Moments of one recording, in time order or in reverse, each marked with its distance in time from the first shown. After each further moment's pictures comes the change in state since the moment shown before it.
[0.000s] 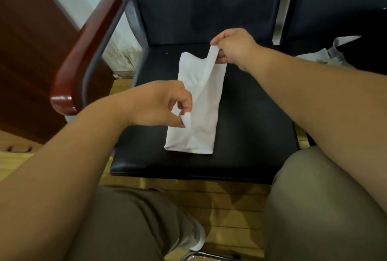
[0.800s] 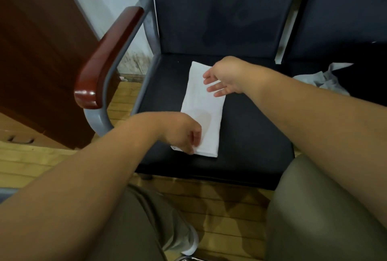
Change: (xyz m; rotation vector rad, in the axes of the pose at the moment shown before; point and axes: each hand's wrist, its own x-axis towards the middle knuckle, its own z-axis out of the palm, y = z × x) left_hand 0.007 -0.004 0.044 0.113 -0.312 -0.110; right_hand -0.070 -0.028 0.036 -0.260 -0.195 0.189
